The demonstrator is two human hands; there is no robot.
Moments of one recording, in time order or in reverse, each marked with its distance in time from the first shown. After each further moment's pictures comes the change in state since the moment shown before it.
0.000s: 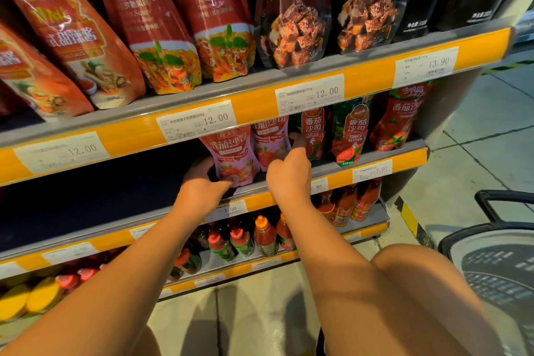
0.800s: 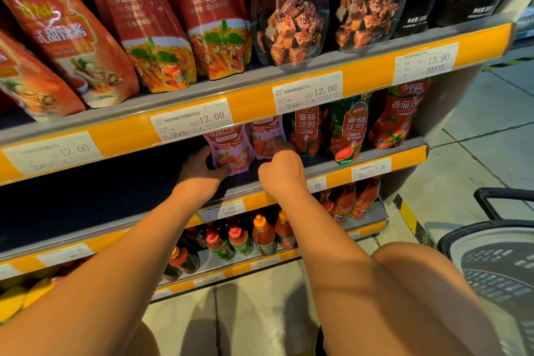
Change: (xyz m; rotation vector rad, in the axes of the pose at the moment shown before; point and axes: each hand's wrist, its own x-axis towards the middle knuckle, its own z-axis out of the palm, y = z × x) left_hand 0.030 -0.001 0.003 0.086 -0.013 -0.026; right_hand 0.006 -0.003 -0.002 -0.237 -0.193 -0.125
